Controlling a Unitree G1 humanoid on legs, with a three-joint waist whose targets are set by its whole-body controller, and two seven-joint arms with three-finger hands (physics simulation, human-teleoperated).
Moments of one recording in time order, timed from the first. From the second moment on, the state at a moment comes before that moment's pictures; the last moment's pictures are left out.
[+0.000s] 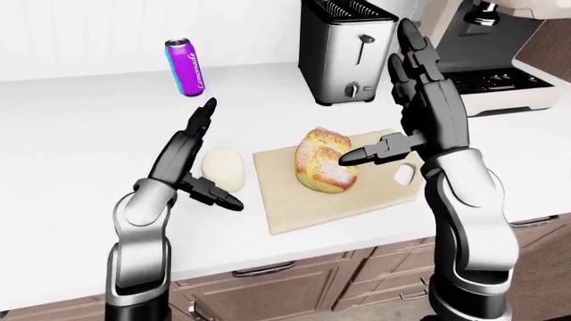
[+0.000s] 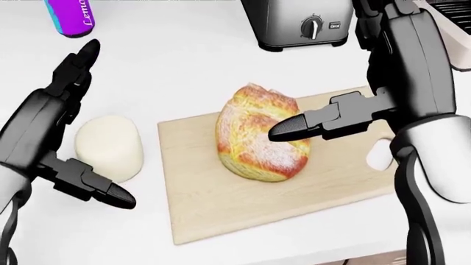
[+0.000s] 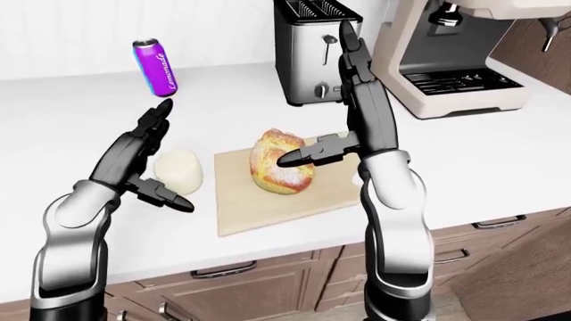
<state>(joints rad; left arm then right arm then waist) -0.39 0.25 0.15 -0.30 0.33 0.48 -0.50 -0.54 -0.18 -0.10 -0.52 -0.10 0.62 0.17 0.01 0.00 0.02</state>
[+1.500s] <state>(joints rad) -0.67 0.28 0.10 -0.35 0.38 0.65 -0.57 -0.54 -0.21 -0.13 -0.61 -0.10 0.69 0.19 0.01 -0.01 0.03</state>
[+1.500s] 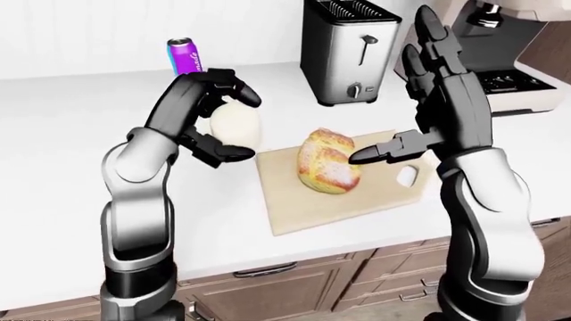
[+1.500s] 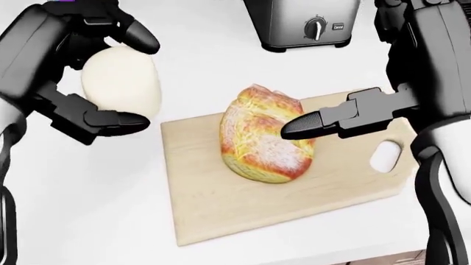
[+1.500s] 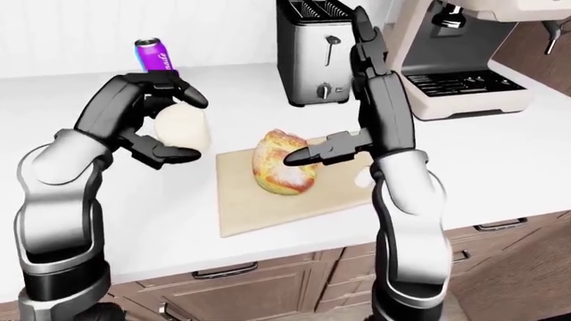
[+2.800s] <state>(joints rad) -0.93 -0.09 -0.12 -0.23 0.51 0.69 -0.62 -0.41 -0.23 -0.20 -0.85 -0.07 0.81 0.18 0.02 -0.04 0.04</state>
